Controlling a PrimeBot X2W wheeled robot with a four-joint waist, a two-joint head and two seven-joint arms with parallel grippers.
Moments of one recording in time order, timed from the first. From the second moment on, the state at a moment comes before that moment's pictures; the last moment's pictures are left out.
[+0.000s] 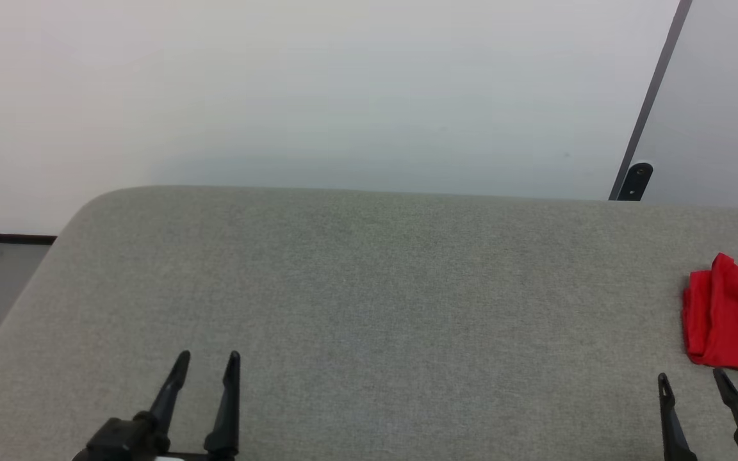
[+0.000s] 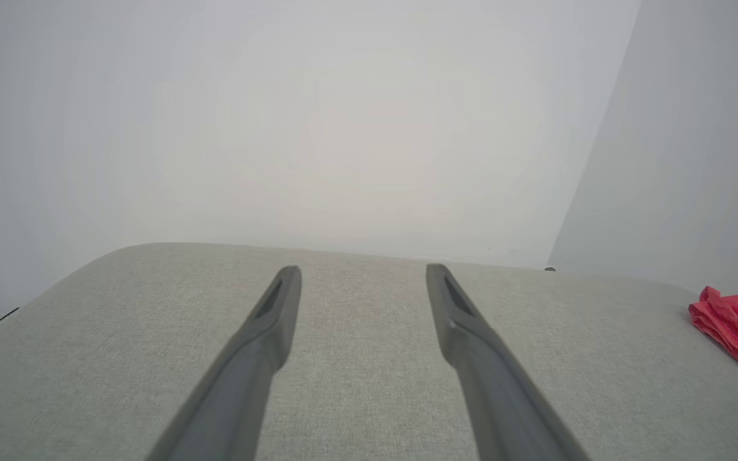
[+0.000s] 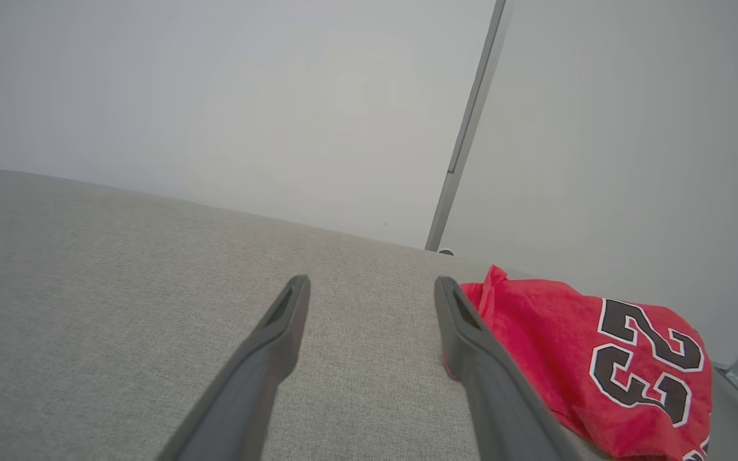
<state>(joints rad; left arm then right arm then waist) 0.07 0.13 -0.04 0.10 -0.26 -0.13 -0.26 0.12 -0.10 -0.15 0.11 -0.07 0.13 -0.26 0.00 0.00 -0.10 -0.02</state>
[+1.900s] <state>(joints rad) 0.13 0.10 -0.04 0.22 -0.36 -0.13 -0.24 0.13 -0.08 -0.15 0.19 0.05 0.13 -0.22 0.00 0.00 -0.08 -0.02</state>
